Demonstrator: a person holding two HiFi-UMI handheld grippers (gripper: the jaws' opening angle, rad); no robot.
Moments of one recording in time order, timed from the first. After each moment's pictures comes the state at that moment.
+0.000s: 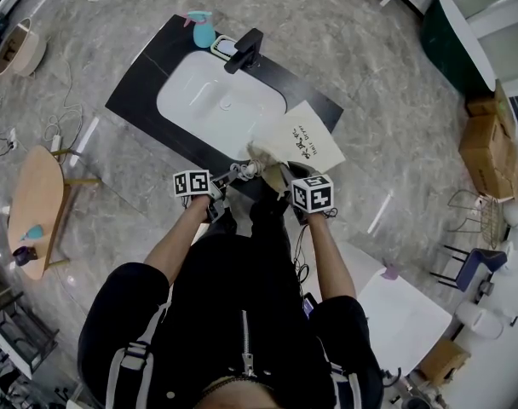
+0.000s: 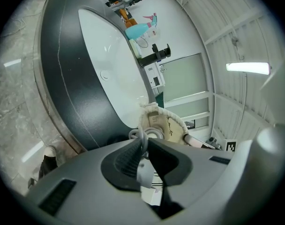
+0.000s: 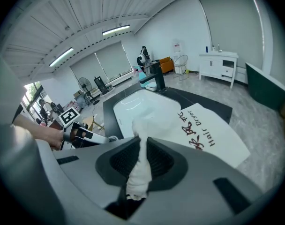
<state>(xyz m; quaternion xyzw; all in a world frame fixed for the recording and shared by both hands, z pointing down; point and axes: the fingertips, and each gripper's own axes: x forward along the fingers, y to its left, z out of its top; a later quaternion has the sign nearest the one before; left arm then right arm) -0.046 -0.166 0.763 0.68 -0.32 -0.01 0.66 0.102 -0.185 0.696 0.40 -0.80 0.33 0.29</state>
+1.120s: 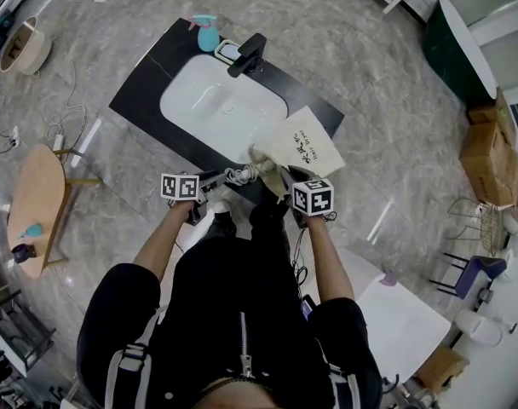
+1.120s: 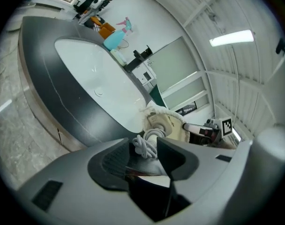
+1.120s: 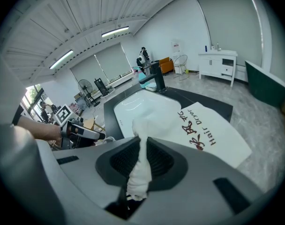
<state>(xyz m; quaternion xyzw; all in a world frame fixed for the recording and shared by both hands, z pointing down) -0.087 -0.164 0.746 0.76 -0.32 0.07 0.56 0.103 -0.183 0.699 0.40 -0.80 0.34 0.28</state>
